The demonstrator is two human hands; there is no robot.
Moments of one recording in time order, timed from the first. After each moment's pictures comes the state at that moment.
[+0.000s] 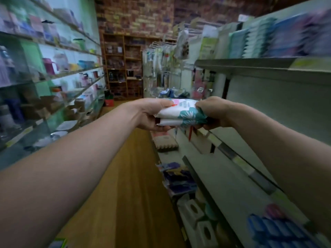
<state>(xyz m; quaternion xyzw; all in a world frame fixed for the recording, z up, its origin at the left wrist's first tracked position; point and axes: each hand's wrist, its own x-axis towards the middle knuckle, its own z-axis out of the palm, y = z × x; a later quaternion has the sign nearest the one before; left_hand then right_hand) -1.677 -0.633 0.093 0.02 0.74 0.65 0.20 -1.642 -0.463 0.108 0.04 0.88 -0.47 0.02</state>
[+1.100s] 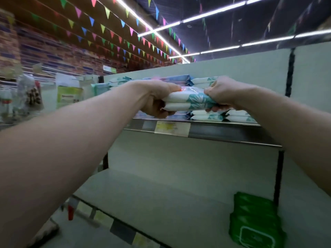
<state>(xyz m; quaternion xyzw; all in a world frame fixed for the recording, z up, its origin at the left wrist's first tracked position) -1.727 -0.320 0.277 0.41 0.73 0.48 0.25 -1.589 -0.223 0.273 0.36 0.84 -0.23 -0.33</state>
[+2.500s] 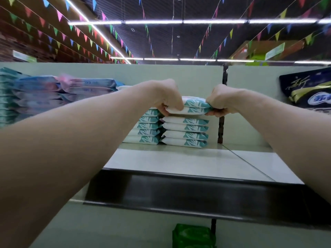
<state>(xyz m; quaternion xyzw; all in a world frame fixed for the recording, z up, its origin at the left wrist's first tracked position) -1.656 -0.101 0.324 0.66 0.67 0.33 0.07 -1.514 -0.055 0.318 0.56 0.74 -0.16 -0.34</state>
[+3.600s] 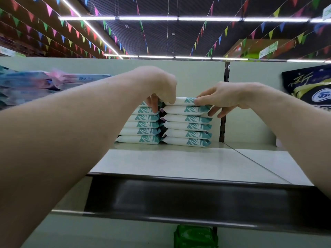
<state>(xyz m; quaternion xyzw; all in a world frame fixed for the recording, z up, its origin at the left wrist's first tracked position) -1.674 -0.091 0.341 0.68 0.71 0.09 -0.15 -1.503 -0.051 0.322 0.49 0.83 -0.12 -0.23</state>
